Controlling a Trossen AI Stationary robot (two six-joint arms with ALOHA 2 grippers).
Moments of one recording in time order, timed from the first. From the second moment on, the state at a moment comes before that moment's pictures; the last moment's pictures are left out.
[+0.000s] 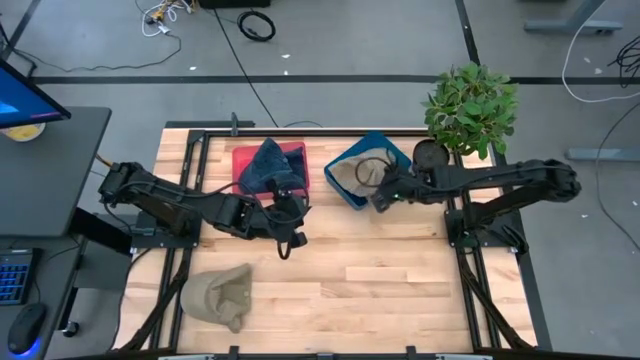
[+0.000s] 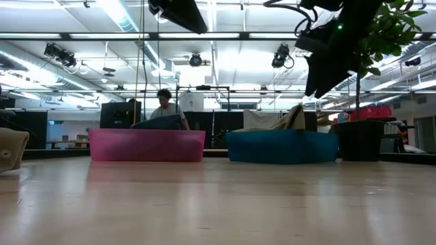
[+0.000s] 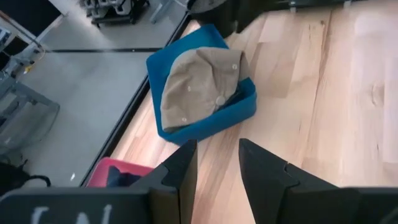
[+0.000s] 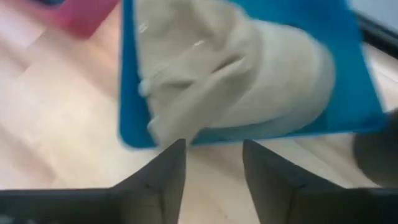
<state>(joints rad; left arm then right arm) -0.27 1.50 1.27 -0.54 -0.77 -0.19 -0.03 1.23 0.92 -0.81 0.46 0.80</state>
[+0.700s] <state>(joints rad) -0.27 1.50 1.27 -0.56 -0.77 -0.22 -0.14 1.57 0.92 -0.60 0.52 0.63</state>
